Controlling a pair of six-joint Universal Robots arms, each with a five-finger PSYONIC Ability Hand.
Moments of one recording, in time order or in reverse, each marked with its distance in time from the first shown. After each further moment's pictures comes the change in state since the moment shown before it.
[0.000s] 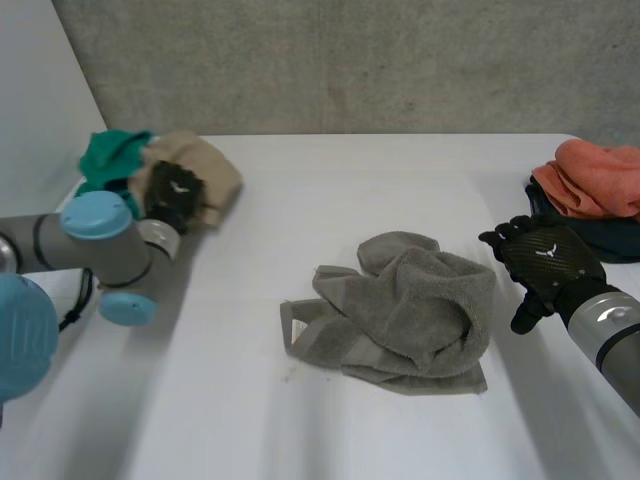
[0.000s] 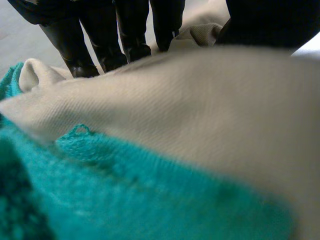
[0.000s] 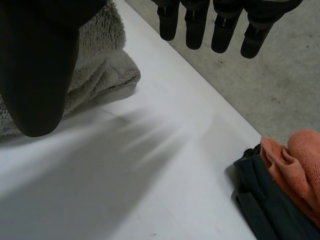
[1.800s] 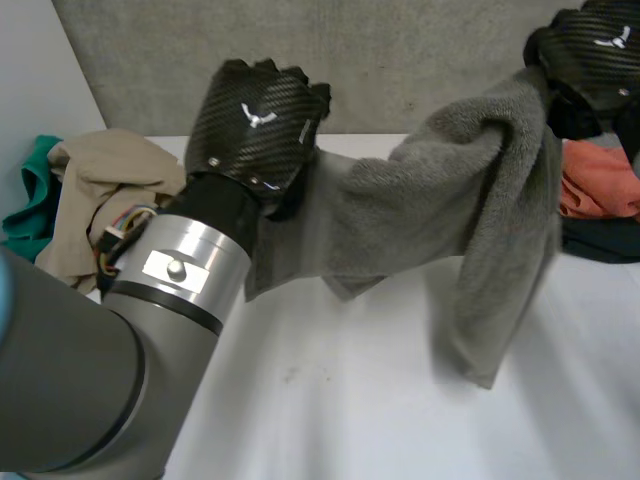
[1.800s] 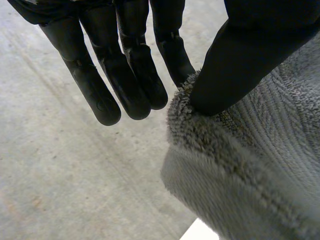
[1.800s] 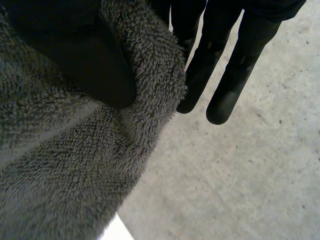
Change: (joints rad) left arm -0.555 0.912 -0.552 -0.107 -0.188 -0.419; right arm 0.048 -0.178 -0.415 0.068 -0.091 0.121; left_hand 0.016 0.008 0.020 0.011 0.009; right_hand 0.865 0.946 0.976 0.990 0.931
